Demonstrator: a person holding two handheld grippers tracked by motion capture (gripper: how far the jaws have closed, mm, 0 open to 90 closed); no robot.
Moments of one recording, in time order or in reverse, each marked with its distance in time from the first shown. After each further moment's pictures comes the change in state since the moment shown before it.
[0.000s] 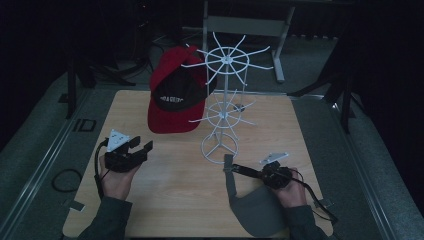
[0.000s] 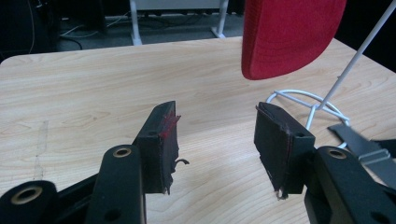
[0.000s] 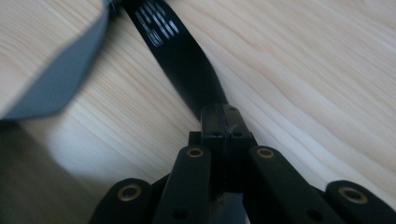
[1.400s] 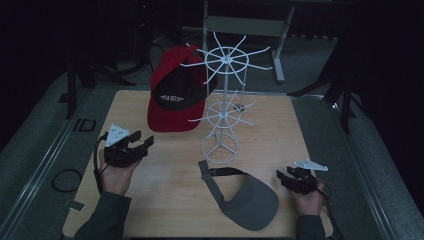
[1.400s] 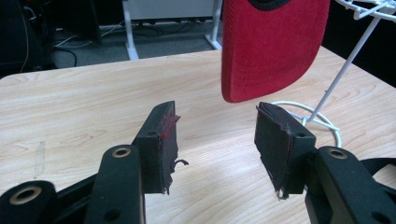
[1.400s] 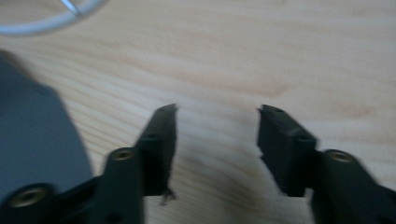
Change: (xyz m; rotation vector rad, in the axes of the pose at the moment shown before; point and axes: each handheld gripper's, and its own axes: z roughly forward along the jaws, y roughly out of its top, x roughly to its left) left arm -0.001 0.015 -0.003 -0.029 -0.024 0.018; right arm -0.047 -0.064 -0.009 -0.290 -0.110 0.343
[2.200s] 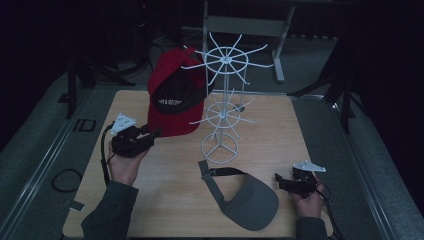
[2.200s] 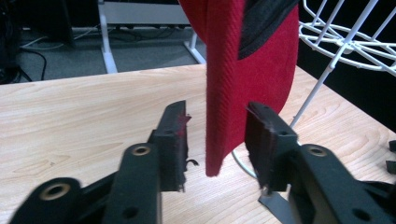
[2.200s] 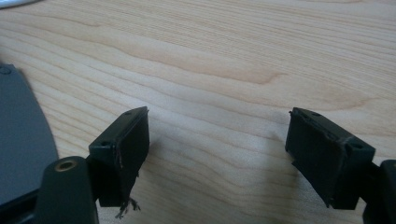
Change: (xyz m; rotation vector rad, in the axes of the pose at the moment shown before) left arm -0.009 0.029 0.013 -0.022 -0.091 -0.033; right arm -0.010 -0.013 0.013 0.033 -0.035 -0.030
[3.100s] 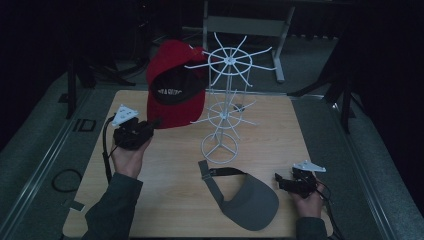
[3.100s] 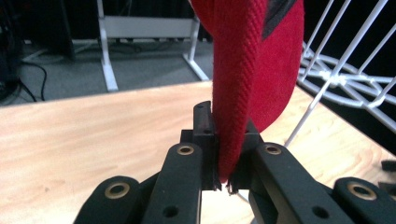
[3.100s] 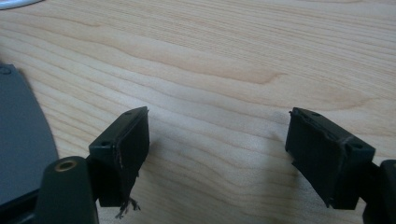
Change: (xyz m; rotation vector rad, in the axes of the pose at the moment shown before) left arm -0.008 0.018 0.006 -0.022 0.002 -0.009; right arm 0.000 0.000 0.000 0.001 0.001 -0.001
